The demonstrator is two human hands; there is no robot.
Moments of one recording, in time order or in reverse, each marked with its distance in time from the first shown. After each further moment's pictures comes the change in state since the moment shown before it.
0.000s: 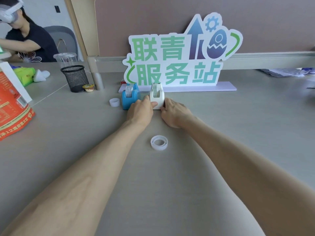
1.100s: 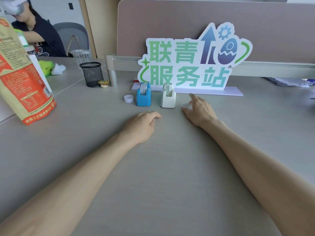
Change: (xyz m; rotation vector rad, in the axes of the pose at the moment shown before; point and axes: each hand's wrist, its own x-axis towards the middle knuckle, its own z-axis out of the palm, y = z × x) left_hand -0.075 -0.041 -0.034 -0.186 -0.178 0.135; right_hand -0.020 0.028 -0.018 0.071 0.242 0.058
